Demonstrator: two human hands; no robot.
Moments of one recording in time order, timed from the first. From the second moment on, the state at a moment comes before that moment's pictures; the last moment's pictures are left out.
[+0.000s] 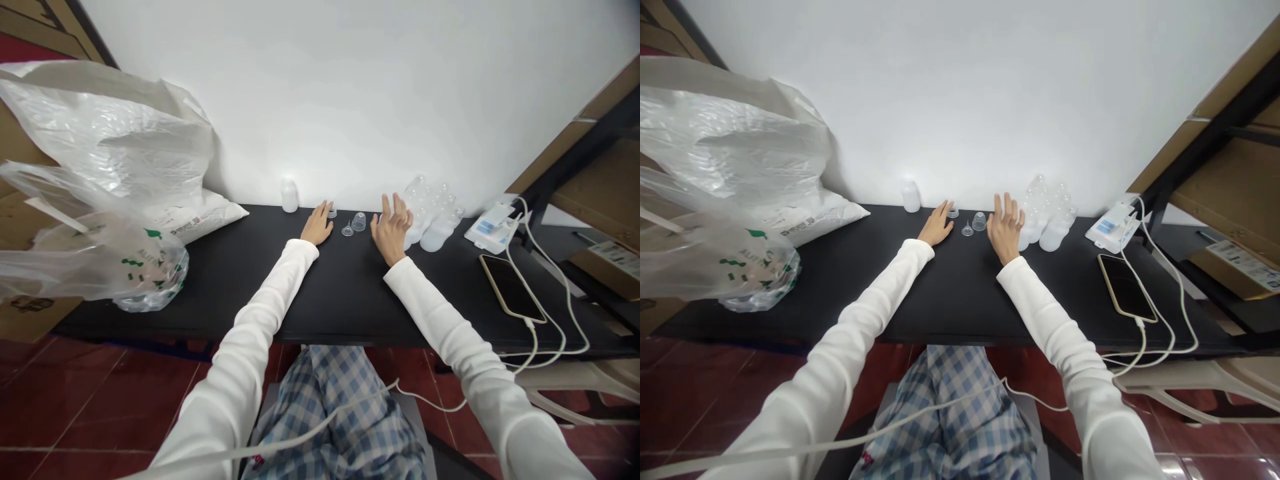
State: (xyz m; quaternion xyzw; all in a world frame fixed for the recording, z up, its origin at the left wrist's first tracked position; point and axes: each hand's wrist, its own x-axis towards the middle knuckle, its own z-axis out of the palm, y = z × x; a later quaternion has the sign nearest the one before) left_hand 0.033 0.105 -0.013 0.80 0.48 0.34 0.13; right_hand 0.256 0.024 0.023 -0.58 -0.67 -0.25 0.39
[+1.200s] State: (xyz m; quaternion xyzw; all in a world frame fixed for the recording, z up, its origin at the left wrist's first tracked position) left_hand 0.038 0.021 0.012 0.41 0.41 0.54 0.60; right_hand 0.236 0.030 -0.004 -0.48 -0.84 -0.03 0.25
